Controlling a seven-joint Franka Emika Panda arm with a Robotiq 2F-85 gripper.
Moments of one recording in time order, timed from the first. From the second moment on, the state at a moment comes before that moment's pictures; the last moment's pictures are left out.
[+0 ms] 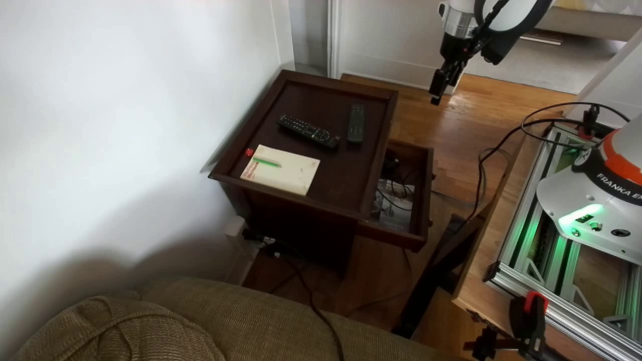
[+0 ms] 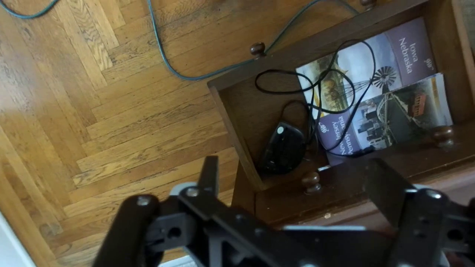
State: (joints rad) arm -0.19 0.01 -0.09 -2.77 -0.21 2.72 -0.07
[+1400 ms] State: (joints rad) arm -0.19 0.76 0.01 -2.64 -0.19 3.37 -0.12
